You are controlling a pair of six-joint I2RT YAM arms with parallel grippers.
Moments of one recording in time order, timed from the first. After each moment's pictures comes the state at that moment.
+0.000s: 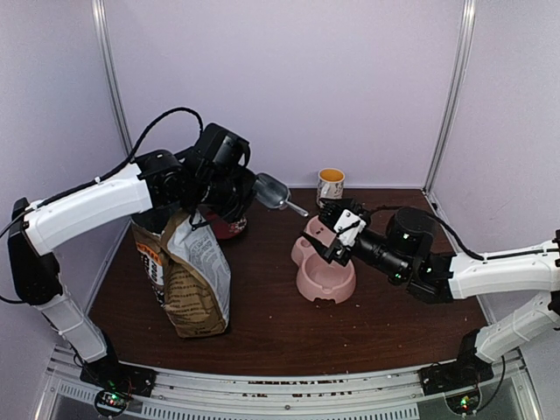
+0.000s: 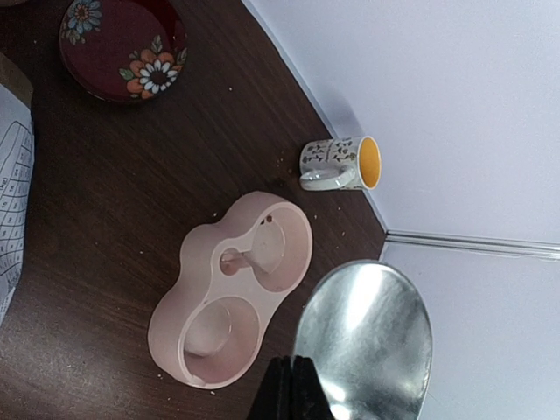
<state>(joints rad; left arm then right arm) -0.92 1.63 1.61 -0.65 -0.37 -1.59 0.98 1.29 0.68 0.66 0.09 -0.57</state>
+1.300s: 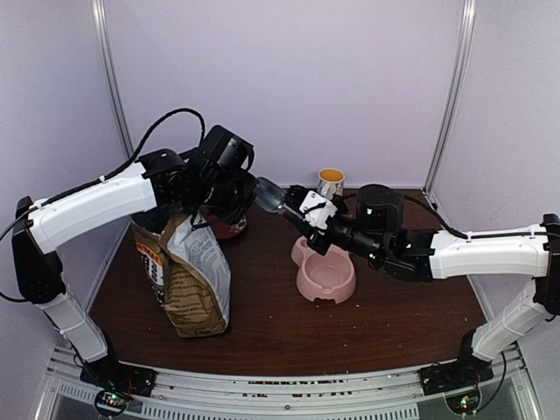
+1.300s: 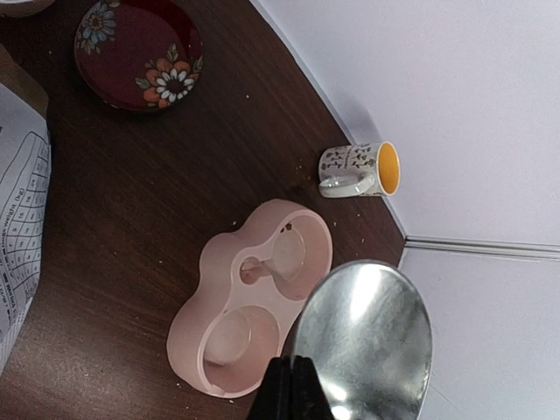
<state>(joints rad) -0.93 1.65 1.63 -0.70 -0.38 -1.57 1.00 1.44 0.96 0.39 0.15 -0.53</state>
